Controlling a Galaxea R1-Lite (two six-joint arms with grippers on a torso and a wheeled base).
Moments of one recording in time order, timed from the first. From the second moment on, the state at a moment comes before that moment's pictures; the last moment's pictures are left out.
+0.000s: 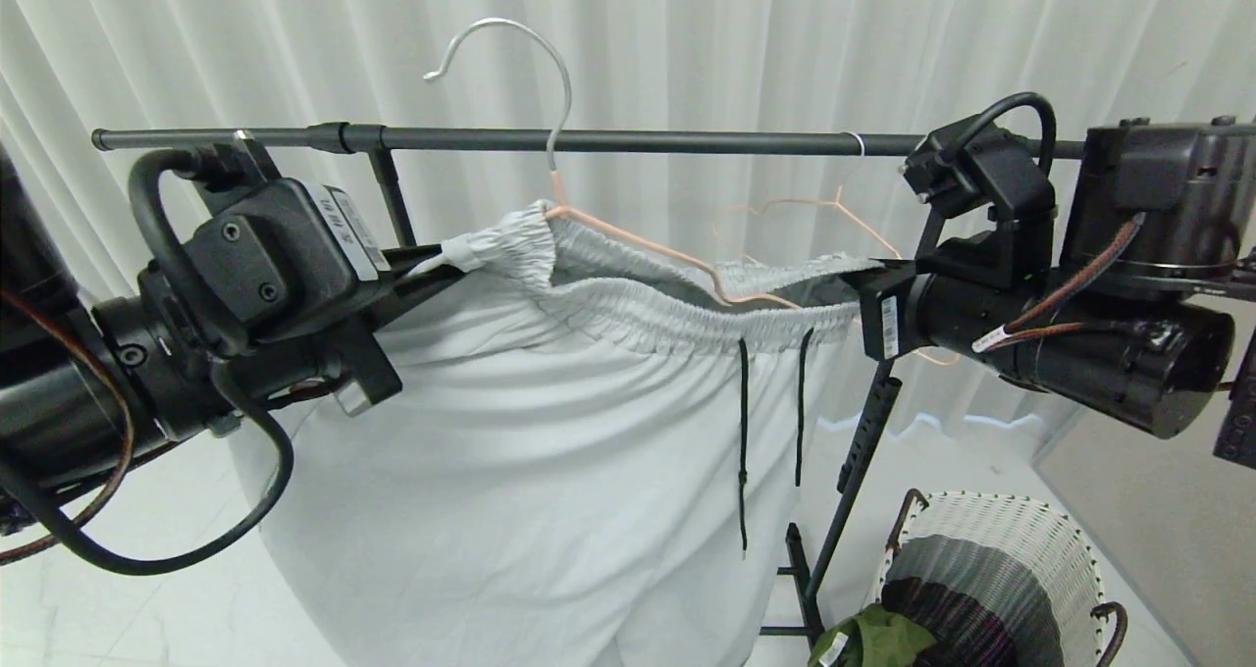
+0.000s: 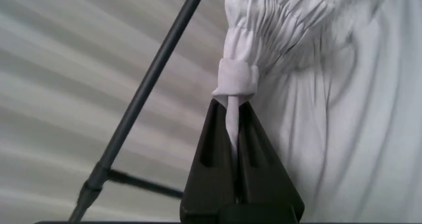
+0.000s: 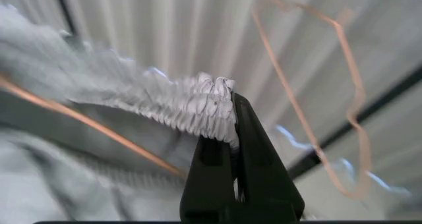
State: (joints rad) left arm -0.39 1.31 -0.77 -0.51 -0.23 1.01; right arm 0.72 1.58 -1.04 -0.41 -0.26 -0.13
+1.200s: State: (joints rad) left arm -0.54 1.35 -0.77 -0.51 0.19 0.77; right arm 0.96 1.50 -1.16 -0.23 -0.27 -0.04
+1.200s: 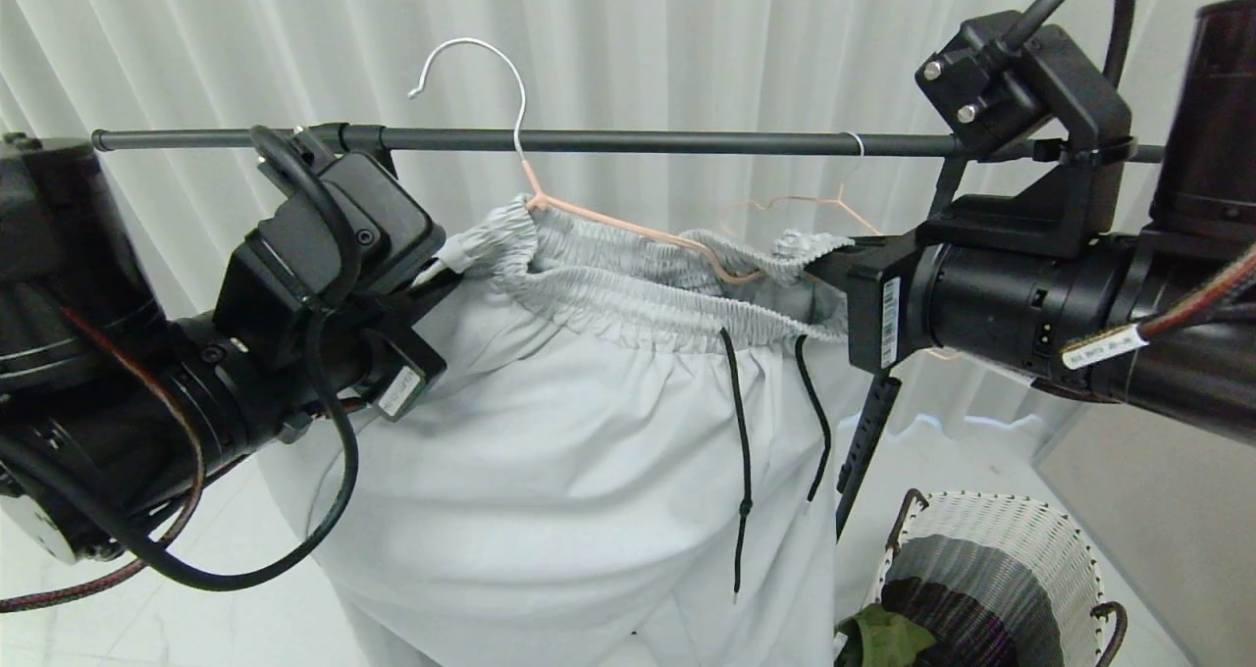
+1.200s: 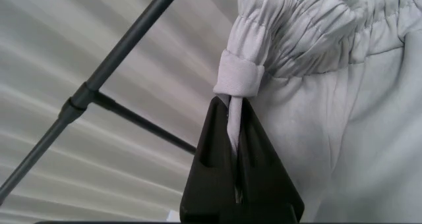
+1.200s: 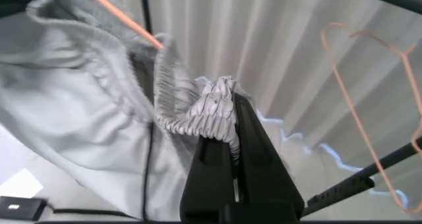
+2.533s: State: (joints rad) left arm -0.49 1.45 -0.71 -0.87 0.05 0.98; right arm 0.82 1.47 -1.17 -0.11 -0.34 0.01
